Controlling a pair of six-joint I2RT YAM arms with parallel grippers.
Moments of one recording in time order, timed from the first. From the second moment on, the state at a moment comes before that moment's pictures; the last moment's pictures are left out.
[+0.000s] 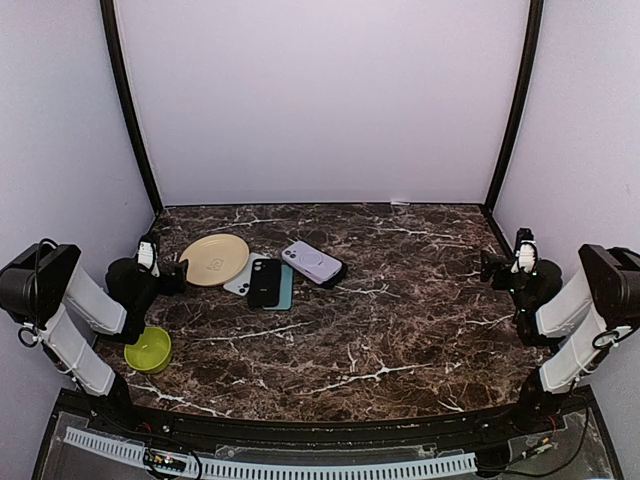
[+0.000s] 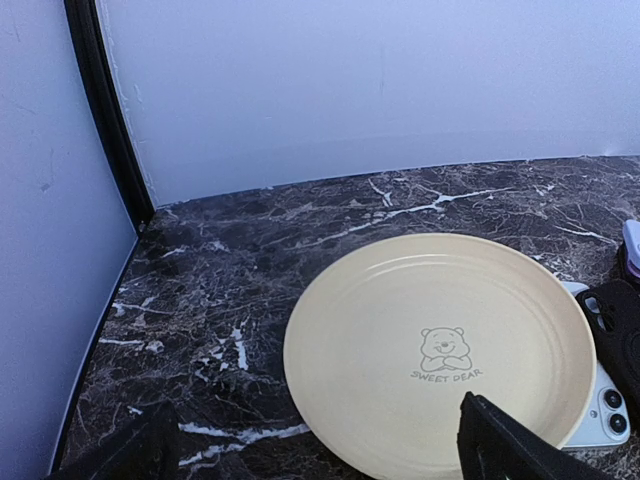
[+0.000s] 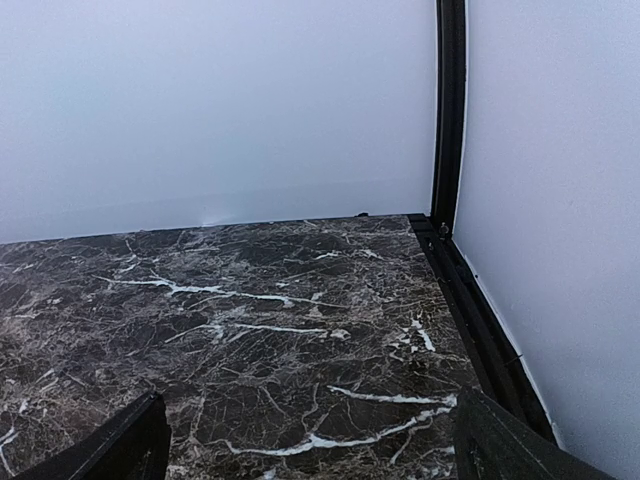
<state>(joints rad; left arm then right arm) -0.01 1.60 0.26 1.15 0.06 0.09 -0.12 1.56 0.20 1.27 -0.18 0.05</state>
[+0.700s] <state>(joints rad) -0.04 1.42 0.43 0.79 0.05 0.10 -0.12 1.23 0.27 1.01 -0.09 0.12</state>
